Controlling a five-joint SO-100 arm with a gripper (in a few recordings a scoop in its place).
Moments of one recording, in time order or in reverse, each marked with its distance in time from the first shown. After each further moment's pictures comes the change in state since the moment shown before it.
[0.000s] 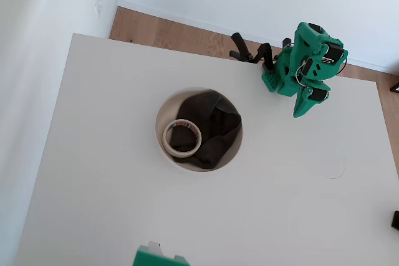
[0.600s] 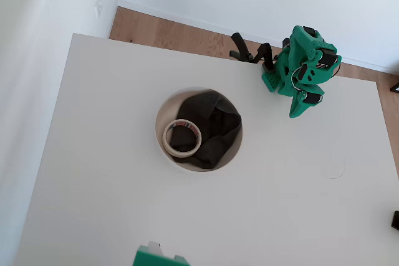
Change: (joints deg) arm -3.2 6.2 9.1 1.9 1.4
